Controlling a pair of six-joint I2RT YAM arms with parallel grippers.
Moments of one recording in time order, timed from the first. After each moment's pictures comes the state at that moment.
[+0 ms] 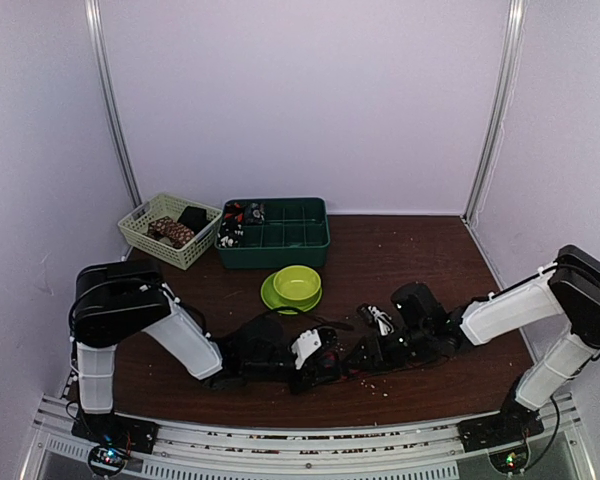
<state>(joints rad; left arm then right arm) -1.14 2.06 0.74 0.92 0.24 0.05 0.80 1.57 0.54 0.24 -0.53 0.76</state>
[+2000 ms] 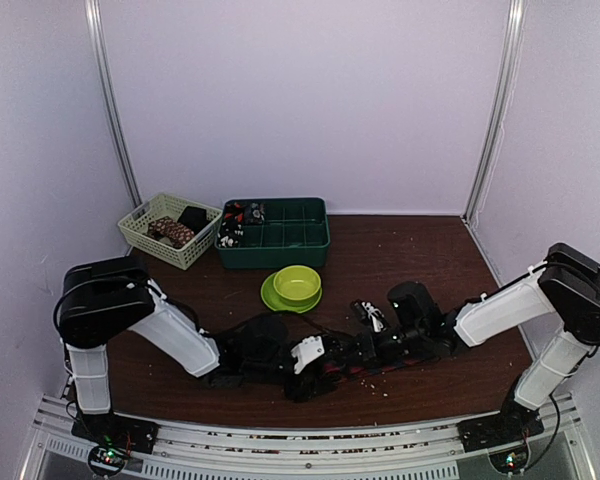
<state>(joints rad) -1.15 1.99 0.76 0.71 0.23 0.11 0.82 1.62 0.55 0.38 -0.55 0.83</state>
